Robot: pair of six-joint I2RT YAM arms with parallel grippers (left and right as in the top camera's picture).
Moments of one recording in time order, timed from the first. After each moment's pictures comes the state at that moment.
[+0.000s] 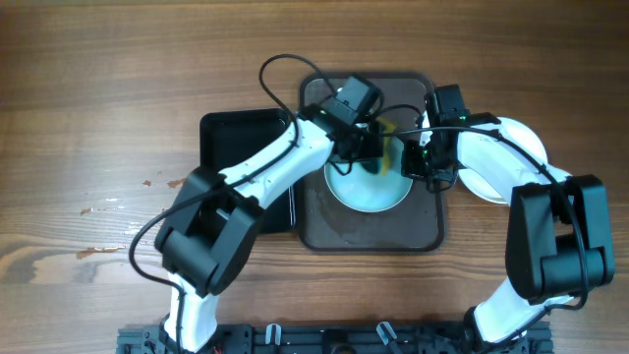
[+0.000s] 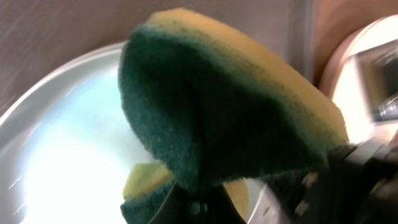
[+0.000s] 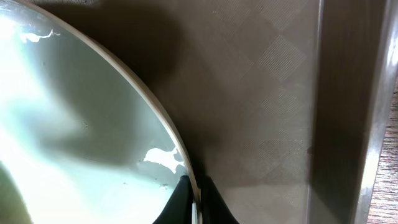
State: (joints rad) left arm -0.68 2.04 1.49 -0.52 0.26 -0.69; right arm 0.15 1.84 1.07 -0.68 -0.17 0.32
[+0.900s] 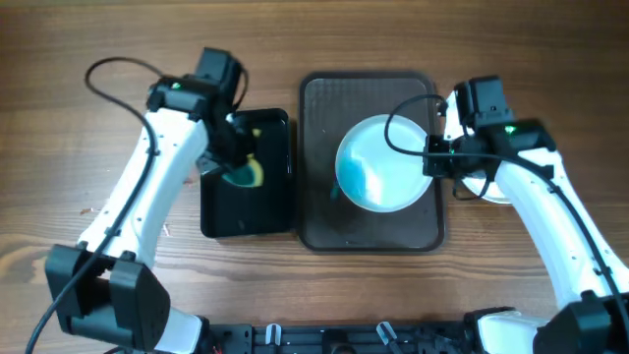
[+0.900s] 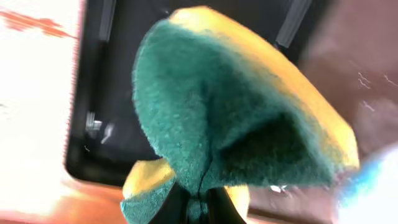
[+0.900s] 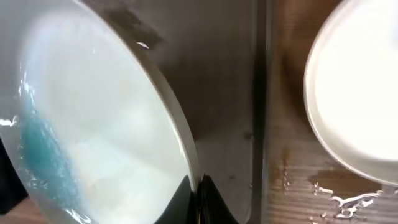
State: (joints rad) left arm -0.23 1.66 1.42 -1.23 0.07 -0.65; right arm 0.17 1.47 1.17 -0.97 -0.11 0.23
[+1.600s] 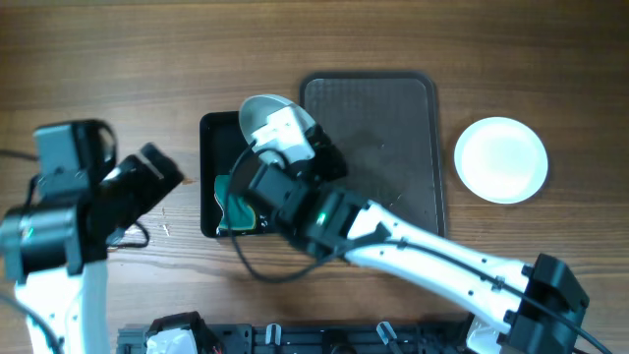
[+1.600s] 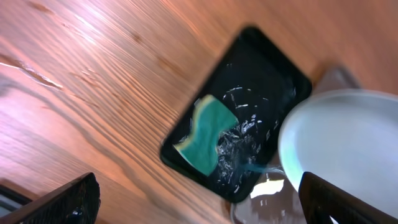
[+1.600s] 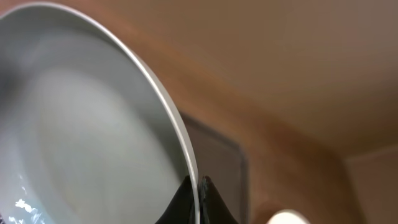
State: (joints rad) left arm 0.16 1.07 1.32 -1.34 0.05 -0.60; right arm 1.09 1.67 1.36 -0.57 1.07 0.15
